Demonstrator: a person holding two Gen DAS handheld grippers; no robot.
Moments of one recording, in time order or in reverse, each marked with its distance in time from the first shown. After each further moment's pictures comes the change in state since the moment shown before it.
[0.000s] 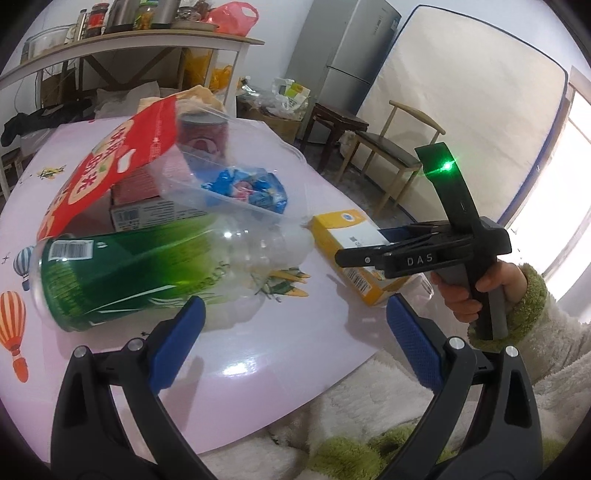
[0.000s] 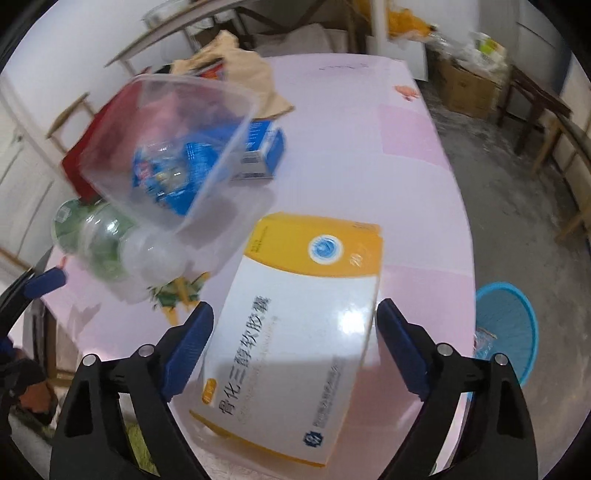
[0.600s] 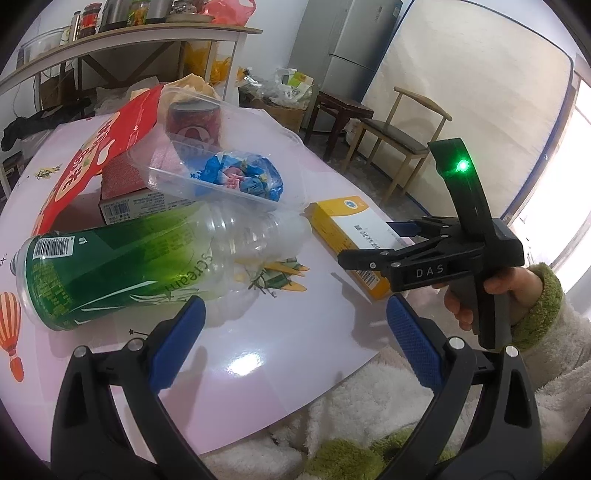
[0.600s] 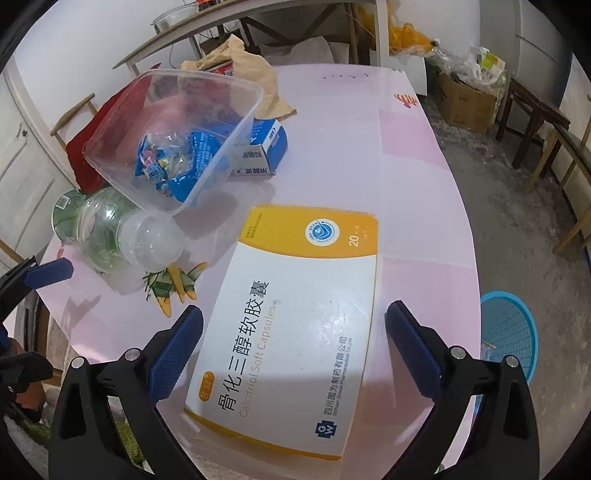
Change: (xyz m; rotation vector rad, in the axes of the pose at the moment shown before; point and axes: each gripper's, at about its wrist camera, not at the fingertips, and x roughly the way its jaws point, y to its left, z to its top) left arm 0.017 -0.010 -0.001 0.011 0.042 0.036; right arm 0.000 0.003 -0.013 0.004 -0.053 -0.017
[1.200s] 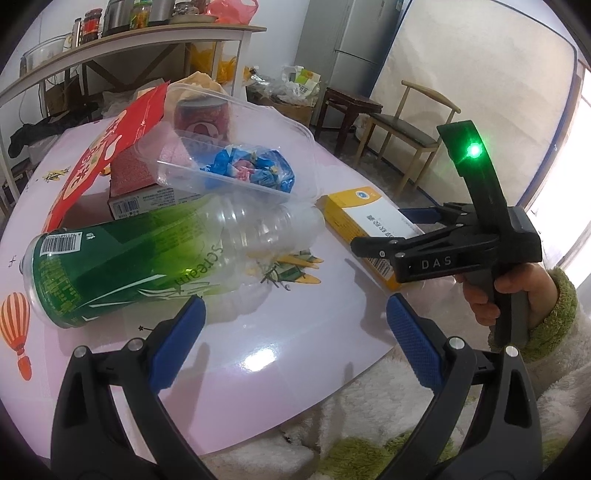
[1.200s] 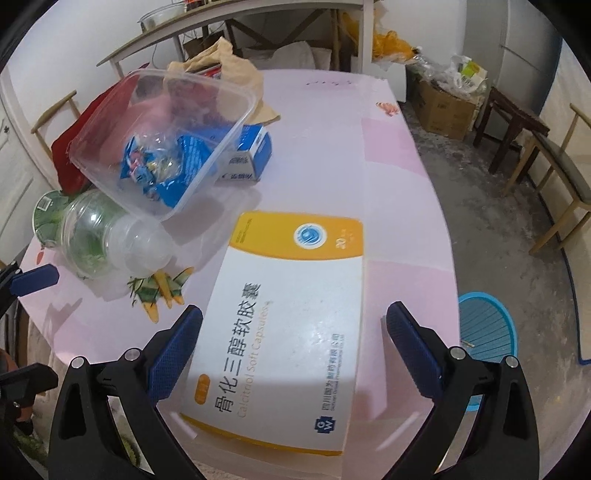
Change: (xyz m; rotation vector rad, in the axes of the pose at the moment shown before) left arm 0.002 0.001 -0.005 0.026 0.007 0.056; right arm -0.005 0.007 0.000 -0.011 -0.036 -0.128
